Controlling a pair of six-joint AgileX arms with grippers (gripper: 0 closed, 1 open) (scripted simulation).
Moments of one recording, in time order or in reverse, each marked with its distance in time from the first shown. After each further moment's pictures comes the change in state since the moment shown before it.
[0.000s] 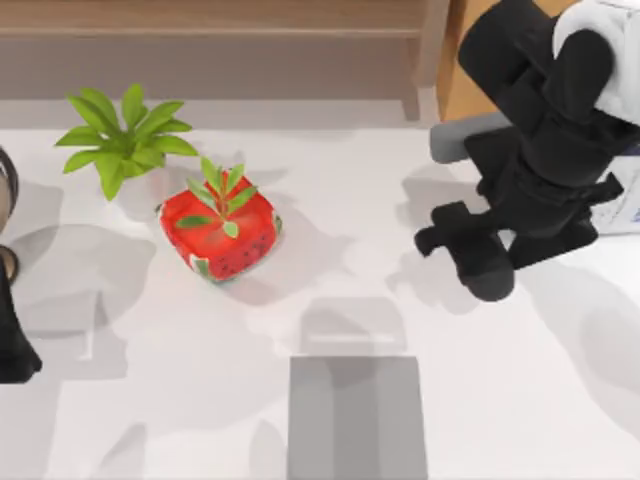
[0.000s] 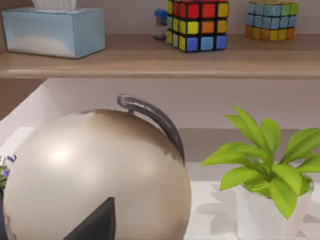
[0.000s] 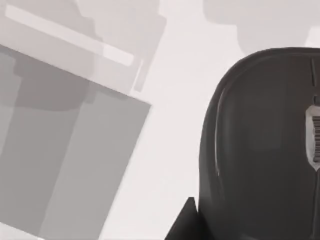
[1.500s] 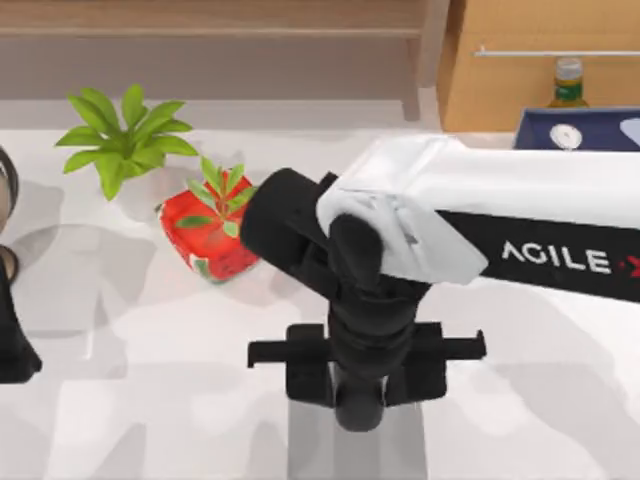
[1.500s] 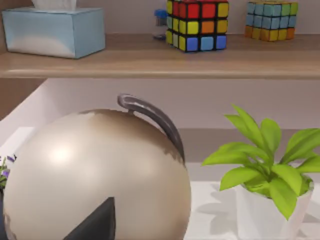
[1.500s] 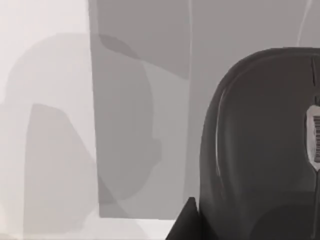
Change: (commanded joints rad) left arm 0.000 0.000 0.000 0.000 0.000 0.000; right arm 0.393 0.195 0.019 0.050 0.052 0.736
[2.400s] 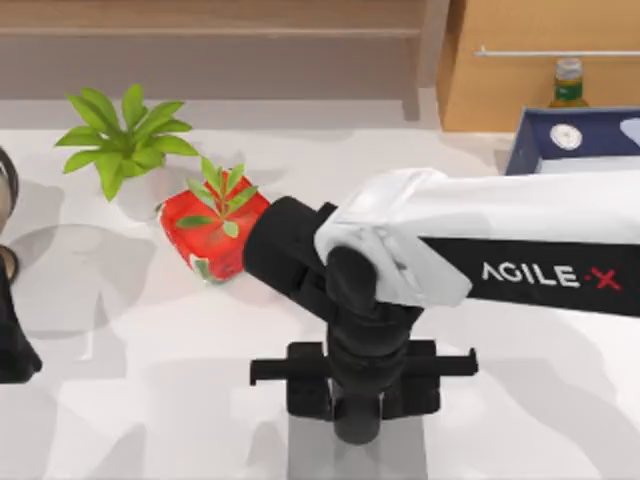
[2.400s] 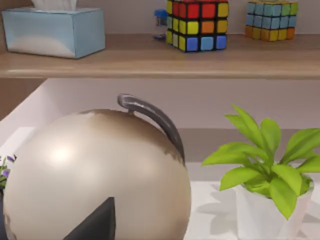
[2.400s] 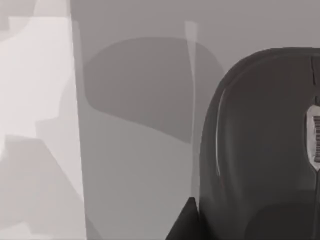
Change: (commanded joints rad) left arm 0.000 0.000 0.000 0.000 0.000 0.000; right arm 0.002 0.041 -0.059 0.098 0.002 -0.001
